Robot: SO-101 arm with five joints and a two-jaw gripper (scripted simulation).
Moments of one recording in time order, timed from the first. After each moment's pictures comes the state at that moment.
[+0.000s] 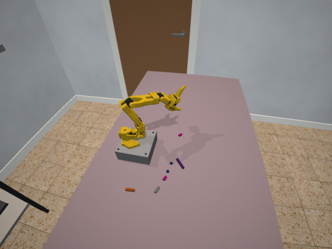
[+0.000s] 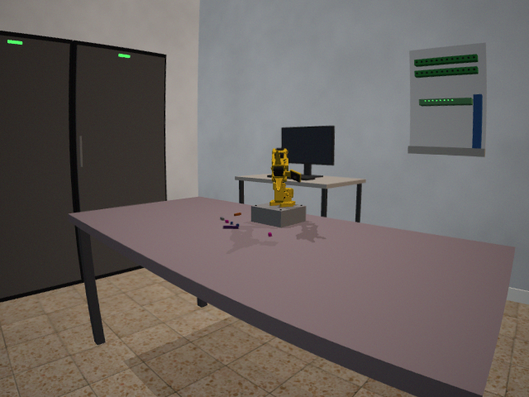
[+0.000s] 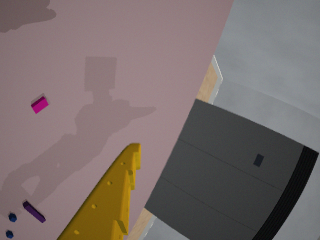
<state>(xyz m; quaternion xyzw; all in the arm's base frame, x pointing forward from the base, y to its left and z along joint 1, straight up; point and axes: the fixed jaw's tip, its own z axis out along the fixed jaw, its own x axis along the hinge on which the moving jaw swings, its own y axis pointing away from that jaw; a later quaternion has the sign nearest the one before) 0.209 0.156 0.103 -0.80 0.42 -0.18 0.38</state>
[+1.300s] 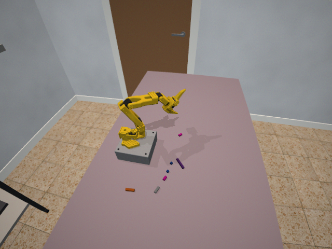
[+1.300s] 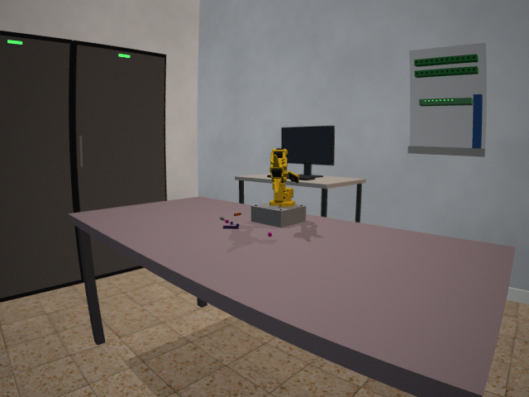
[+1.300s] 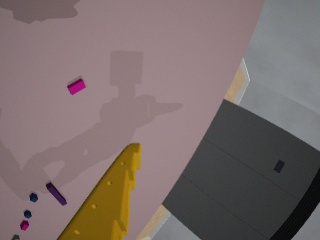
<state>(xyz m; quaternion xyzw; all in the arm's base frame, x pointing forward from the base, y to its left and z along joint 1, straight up) 0.194 0.136 0.092 -0.82 0.45 -0.15 0.31</state>
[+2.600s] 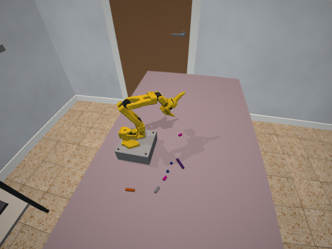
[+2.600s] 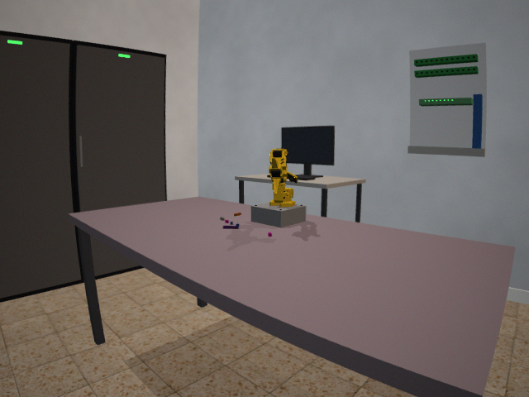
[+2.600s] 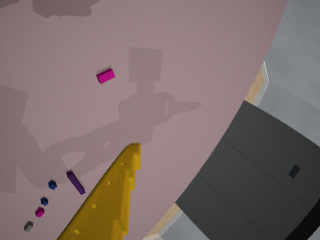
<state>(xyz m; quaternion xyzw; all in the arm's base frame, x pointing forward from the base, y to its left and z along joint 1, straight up) 0.180 0.120 0.086 -0.83 0.47 -0.13 0.26</state>
